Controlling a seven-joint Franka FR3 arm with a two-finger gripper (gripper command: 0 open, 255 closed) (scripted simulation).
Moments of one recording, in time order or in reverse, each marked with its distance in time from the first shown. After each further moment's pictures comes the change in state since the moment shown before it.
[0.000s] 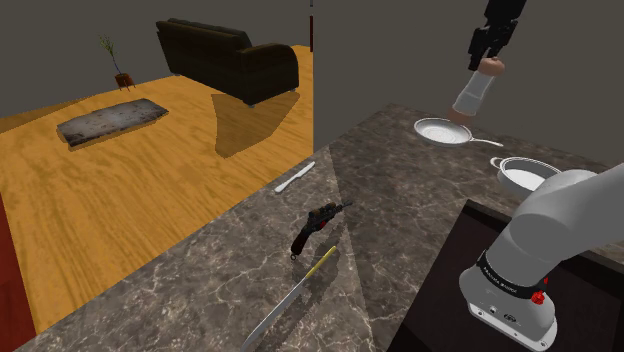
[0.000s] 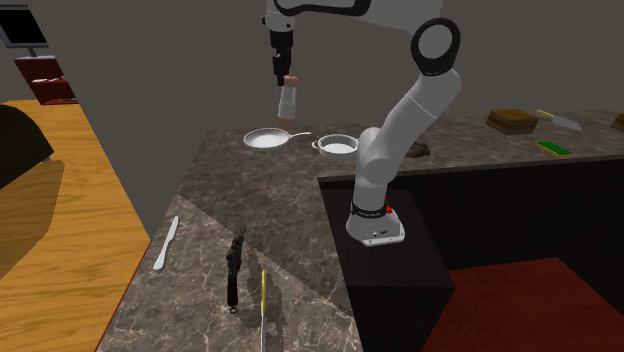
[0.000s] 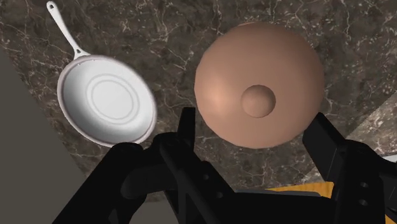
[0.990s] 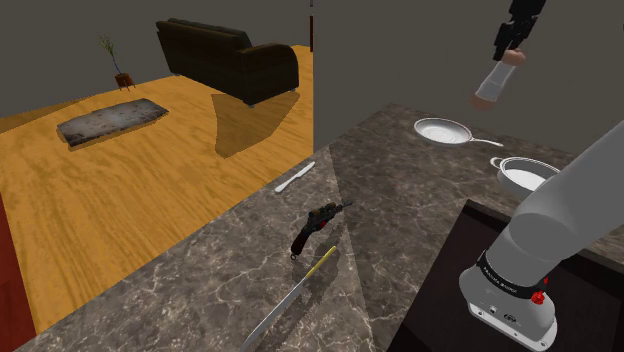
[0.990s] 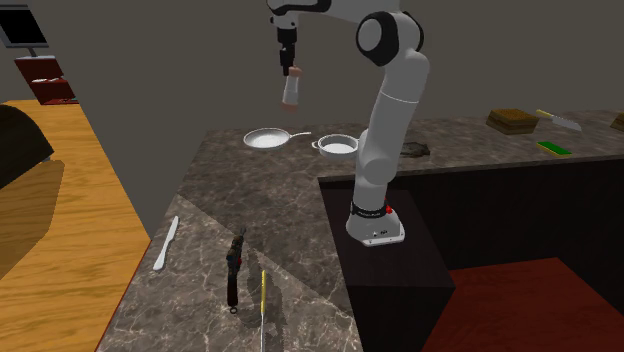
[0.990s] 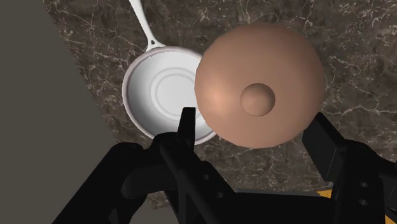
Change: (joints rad) arm -0.008 0.379 -0.362 0.334 0.096 0.081 -0.396
